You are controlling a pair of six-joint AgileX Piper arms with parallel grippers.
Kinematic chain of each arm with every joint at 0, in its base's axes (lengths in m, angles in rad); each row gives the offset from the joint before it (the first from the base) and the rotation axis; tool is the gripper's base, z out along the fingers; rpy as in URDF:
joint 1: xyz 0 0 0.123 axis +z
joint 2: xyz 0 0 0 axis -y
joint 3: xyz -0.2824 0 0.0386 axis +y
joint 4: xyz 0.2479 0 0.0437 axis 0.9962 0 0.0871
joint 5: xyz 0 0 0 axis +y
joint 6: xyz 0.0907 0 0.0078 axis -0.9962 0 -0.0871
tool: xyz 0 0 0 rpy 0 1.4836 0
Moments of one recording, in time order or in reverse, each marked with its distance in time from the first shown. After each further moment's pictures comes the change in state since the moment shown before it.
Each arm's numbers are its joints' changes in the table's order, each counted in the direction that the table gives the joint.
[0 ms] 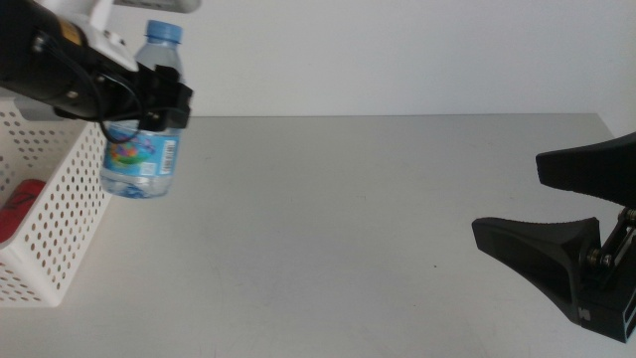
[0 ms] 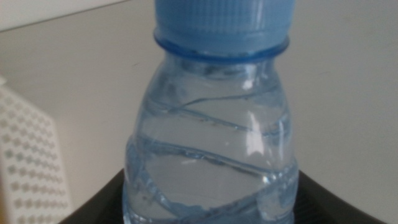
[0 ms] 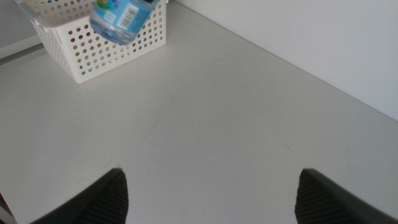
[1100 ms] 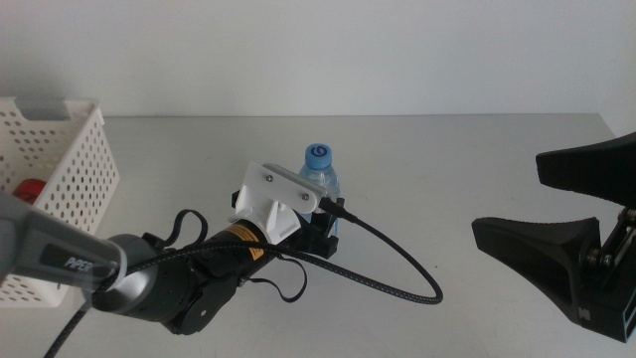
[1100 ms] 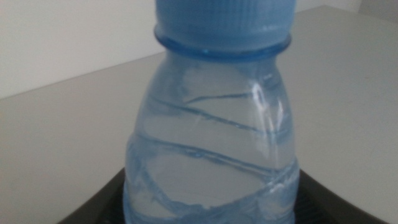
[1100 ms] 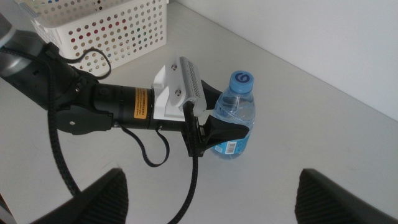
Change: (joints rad) left arm -0.246 -0.603 0.543 0.094 -1.748 0.065; right arm 0.000 0.000 0.000 0.000 -0.001 0.000
